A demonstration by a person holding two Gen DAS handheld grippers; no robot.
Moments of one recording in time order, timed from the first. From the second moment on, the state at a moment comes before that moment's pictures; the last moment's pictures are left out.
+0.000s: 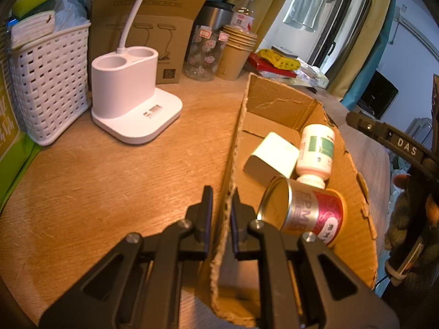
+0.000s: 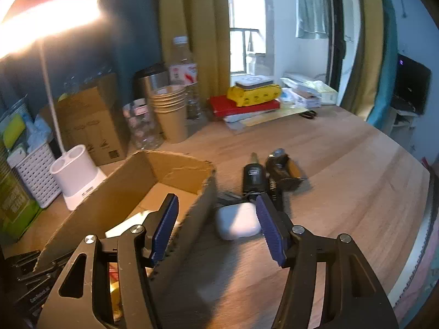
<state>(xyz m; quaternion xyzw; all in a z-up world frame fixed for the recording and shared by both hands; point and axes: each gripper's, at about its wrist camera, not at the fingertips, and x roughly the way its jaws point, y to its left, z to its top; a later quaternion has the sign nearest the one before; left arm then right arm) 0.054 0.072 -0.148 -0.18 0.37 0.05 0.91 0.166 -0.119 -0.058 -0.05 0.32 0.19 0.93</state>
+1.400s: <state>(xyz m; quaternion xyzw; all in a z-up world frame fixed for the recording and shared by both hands) 0.056 0.072 -0.149 -0.18 0.38 0.05 0.91 0.275 -0.156 -0.100 -0.07 0.36 0.14 0.92</state>
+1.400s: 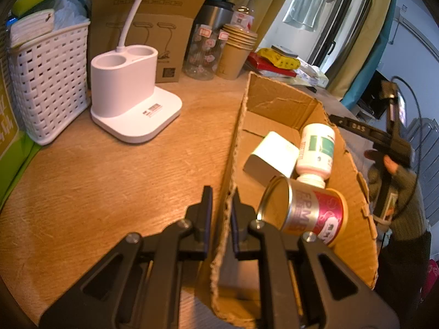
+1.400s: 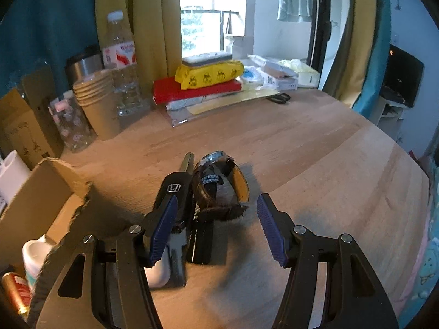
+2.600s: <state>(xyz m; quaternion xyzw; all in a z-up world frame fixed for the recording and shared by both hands) 0.056 0.071 -0.149 -0.18 0.38 0.05 0.91 0.353 -0.153 -0.124 -0.04 0.41 0.17 0.89</state>
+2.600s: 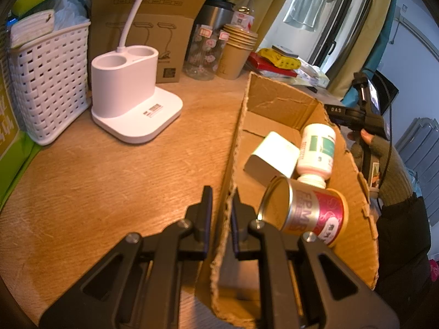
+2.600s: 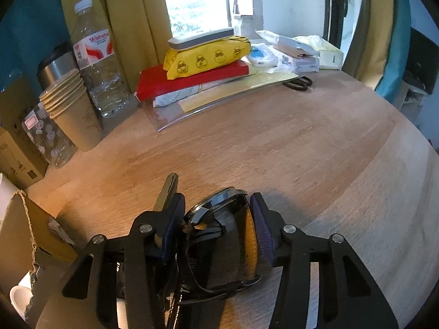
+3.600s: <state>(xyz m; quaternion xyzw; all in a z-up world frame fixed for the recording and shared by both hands) 0.057 0.070 -0.148 -0.18 0.38 0.05 0.91 0.250 -0.163 -0.037 0.01 0.30 0.20 0.93</state>
